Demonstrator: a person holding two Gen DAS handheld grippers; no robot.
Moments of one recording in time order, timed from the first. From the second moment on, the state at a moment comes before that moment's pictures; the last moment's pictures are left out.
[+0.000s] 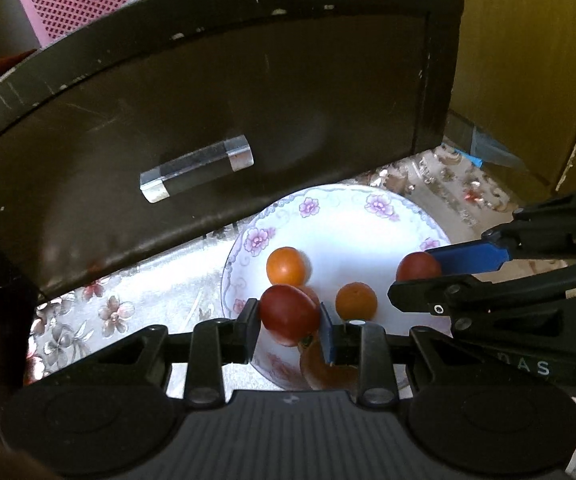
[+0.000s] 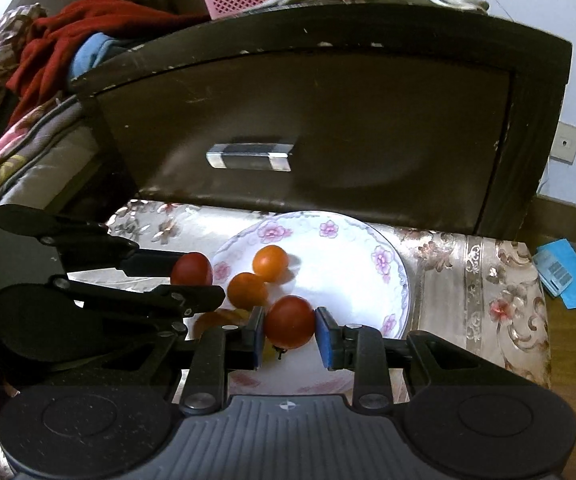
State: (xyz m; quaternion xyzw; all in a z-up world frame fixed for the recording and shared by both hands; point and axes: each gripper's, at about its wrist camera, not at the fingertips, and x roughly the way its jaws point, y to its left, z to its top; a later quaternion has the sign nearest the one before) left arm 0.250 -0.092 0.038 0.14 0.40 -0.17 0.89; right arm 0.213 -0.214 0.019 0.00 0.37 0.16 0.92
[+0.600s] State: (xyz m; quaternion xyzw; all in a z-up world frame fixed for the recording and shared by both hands) left arm 0.261 -0.096 0.026 0.14 0.39 -0.17 0.89; right arm 0.234 -0.220 0.001 0.00 0.38 0.15 0.91
